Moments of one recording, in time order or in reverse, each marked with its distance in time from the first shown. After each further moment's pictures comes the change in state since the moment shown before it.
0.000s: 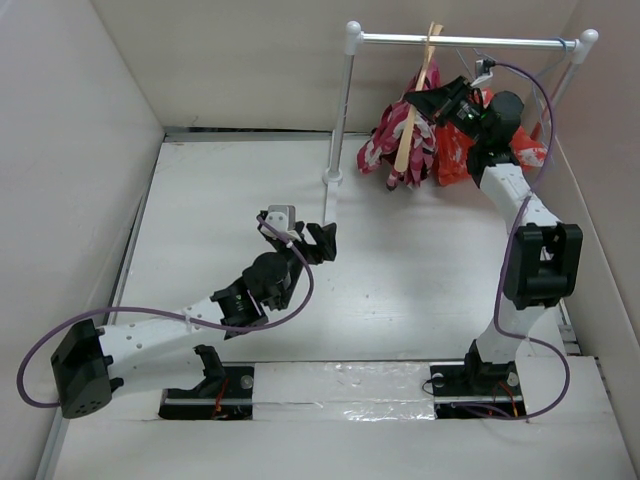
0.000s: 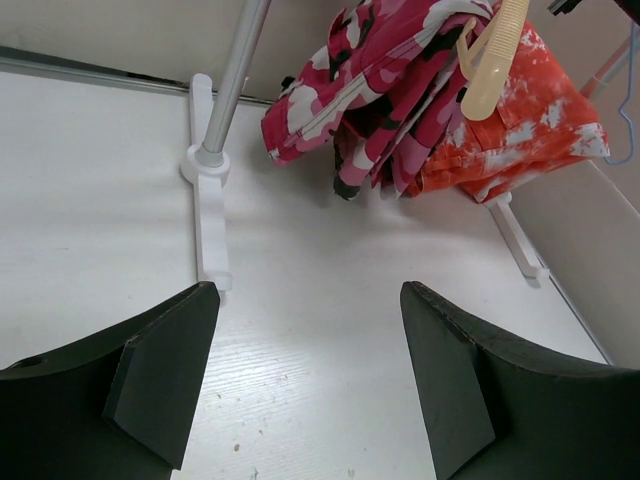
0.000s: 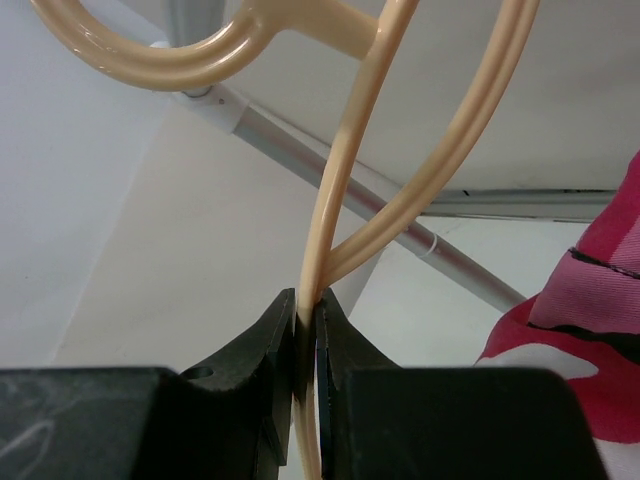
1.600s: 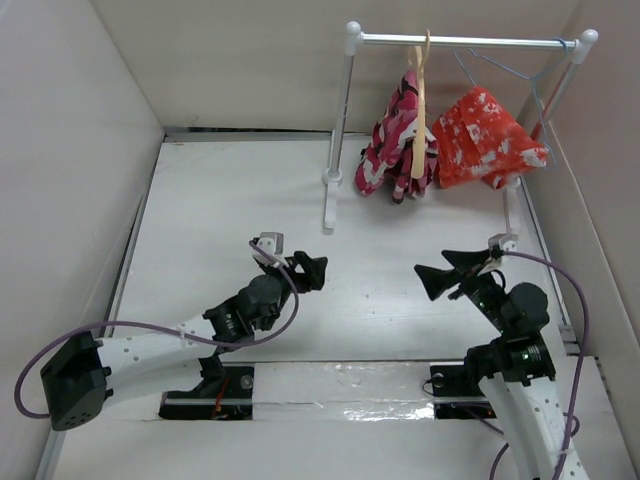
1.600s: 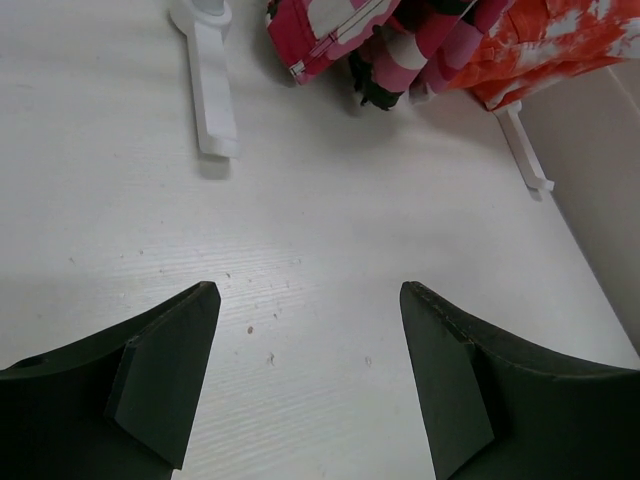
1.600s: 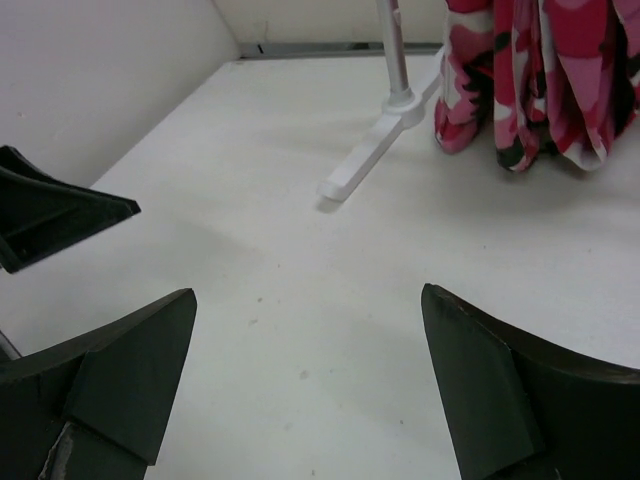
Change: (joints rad) left arm 0.021 -0.096 -0.253 -0.043 0.116 -0.225; right arm 0.134 -1.598 -1.194 -0.638 0.283 -0.775
